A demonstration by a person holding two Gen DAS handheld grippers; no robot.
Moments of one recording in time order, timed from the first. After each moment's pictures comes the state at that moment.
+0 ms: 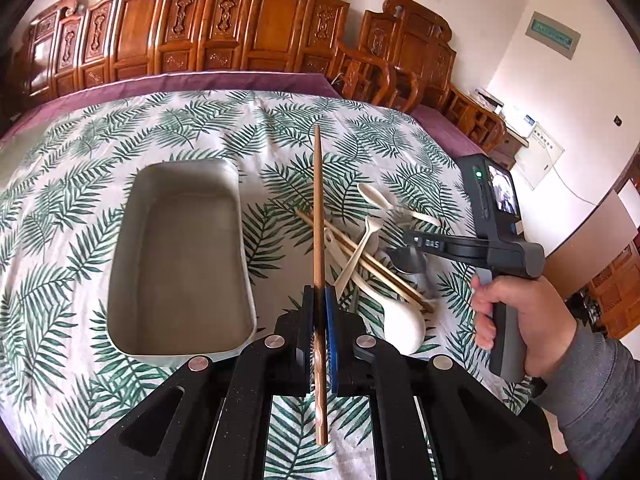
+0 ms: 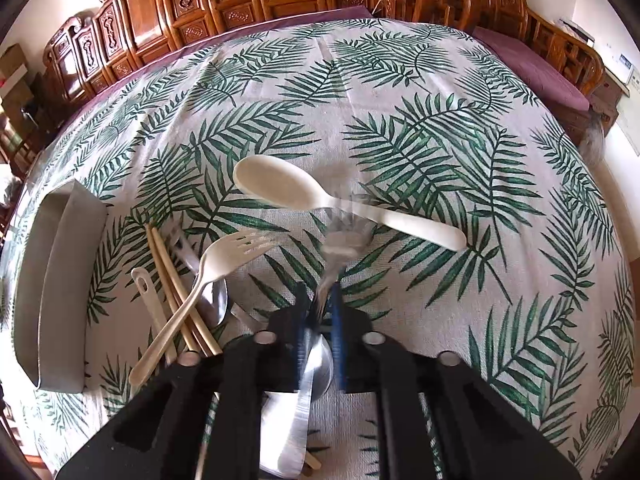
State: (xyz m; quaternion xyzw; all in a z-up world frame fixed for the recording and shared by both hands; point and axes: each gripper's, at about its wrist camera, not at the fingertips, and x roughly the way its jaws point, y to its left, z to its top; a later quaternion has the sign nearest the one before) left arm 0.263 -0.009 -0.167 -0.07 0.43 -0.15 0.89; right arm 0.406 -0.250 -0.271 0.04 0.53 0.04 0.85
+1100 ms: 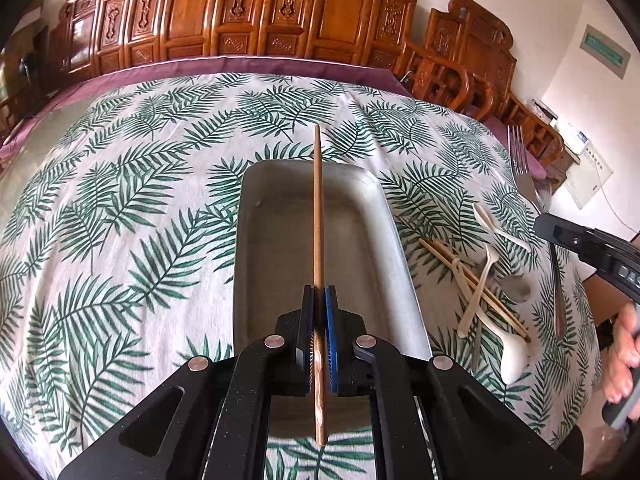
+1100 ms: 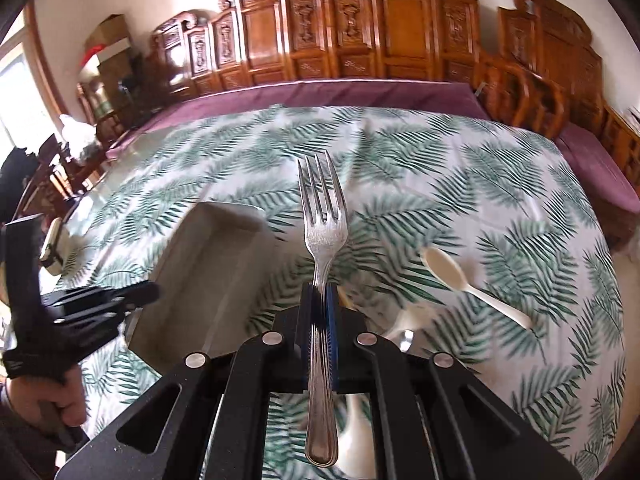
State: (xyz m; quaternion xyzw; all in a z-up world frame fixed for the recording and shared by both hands) left arm 0.326 0.080 -0.202 -0.07 0.46 -0.07 0.88; right arm 0.372 -0.139 -0.167 0.00 0.44 0.20 0.88
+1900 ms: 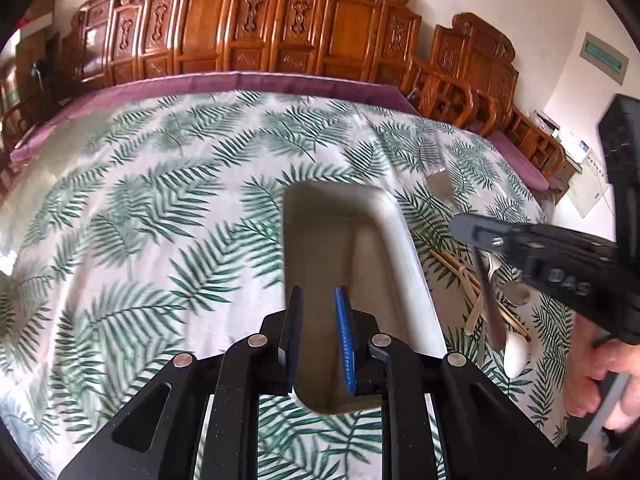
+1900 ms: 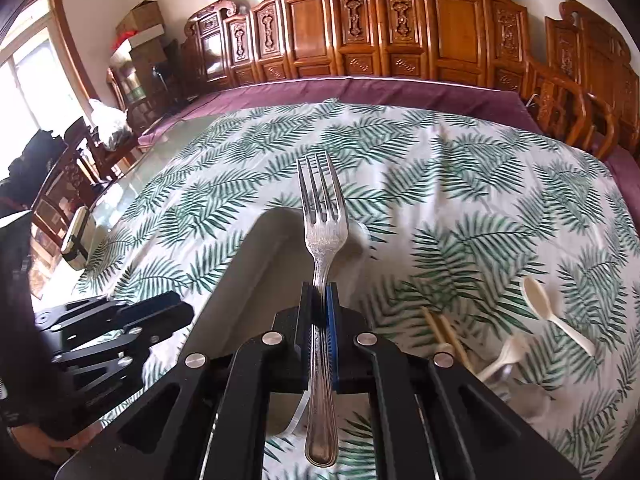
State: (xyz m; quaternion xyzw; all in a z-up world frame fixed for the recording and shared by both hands) left arm 0.301 0.111 -0.174 -0.07 0.44 -0.05 0.90; right arm 0.382 -0.048 -0.177 -0.01 0.44 0.25 0.86
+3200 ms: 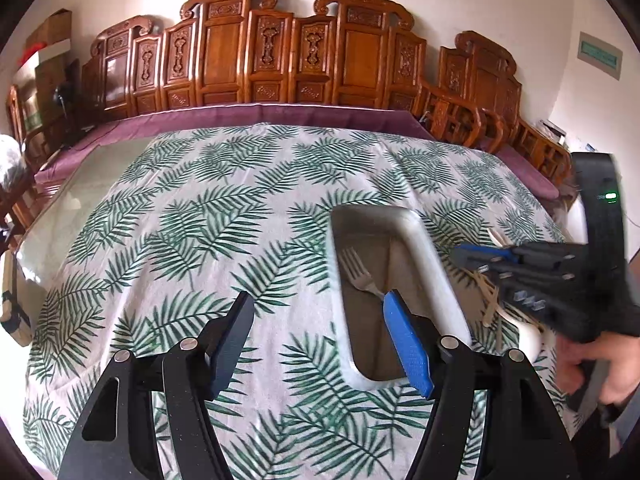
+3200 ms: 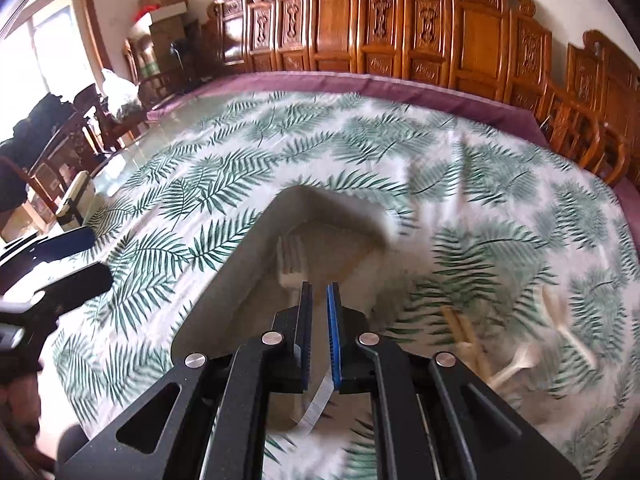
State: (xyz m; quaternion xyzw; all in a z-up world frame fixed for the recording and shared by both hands) left arm 0.262 0.137 -0.149 -0.04 0.39 -0.03 0.92; right arm 0.356 -0.059 -0.181 -0.07 0.42 0.26 0.87
